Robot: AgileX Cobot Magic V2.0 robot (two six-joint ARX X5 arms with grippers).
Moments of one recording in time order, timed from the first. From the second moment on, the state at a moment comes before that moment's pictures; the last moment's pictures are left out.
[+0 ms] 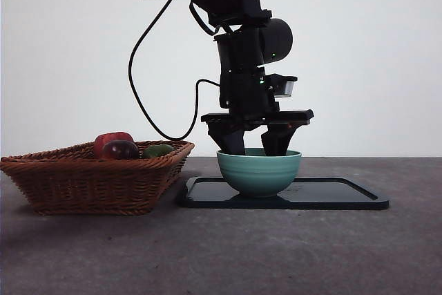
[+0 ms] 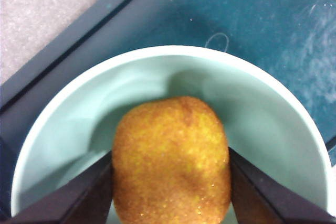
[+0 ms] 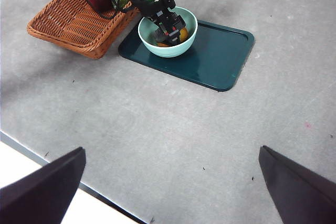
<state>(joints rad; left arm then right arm) -0.72 2.44 2.28 -1.05 -0.03 0.01 0.53 0.41 1.10 -1.27 -0.03 0.16</state>
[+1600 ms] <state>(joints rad) -0.60 1.91 2.23 -1.42 -0.03 -0.05 0.53 0.41 1.10 -1.27 -0.03 0.19</state>
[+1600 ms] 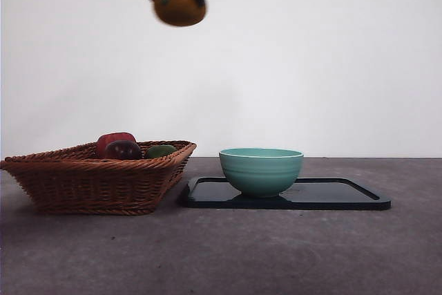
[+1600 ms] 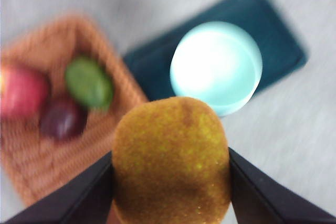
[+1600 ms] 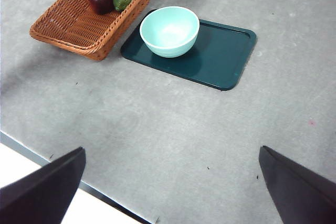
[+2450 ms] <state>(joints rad) -0.42 1.67 1.47 -1.05 -0.03 -0.10 0.53 0.41 1.10 -1.23 -0.03 0.19</state>
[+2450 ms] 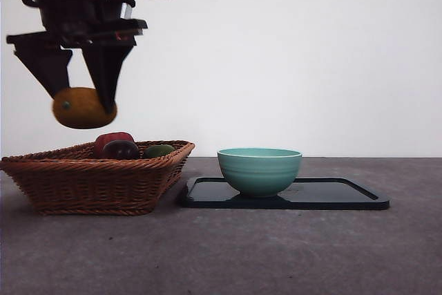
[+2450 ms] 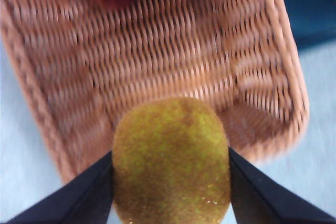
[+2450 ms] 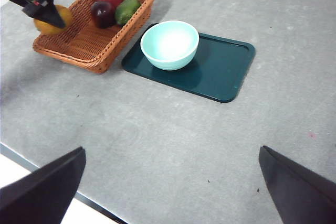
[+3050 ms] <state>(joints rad) -0.42 1.87 1.46 -0.84 -0.03 -0.14 0.53 0.41 1.10 -1.23 -0.03 0.19</state>
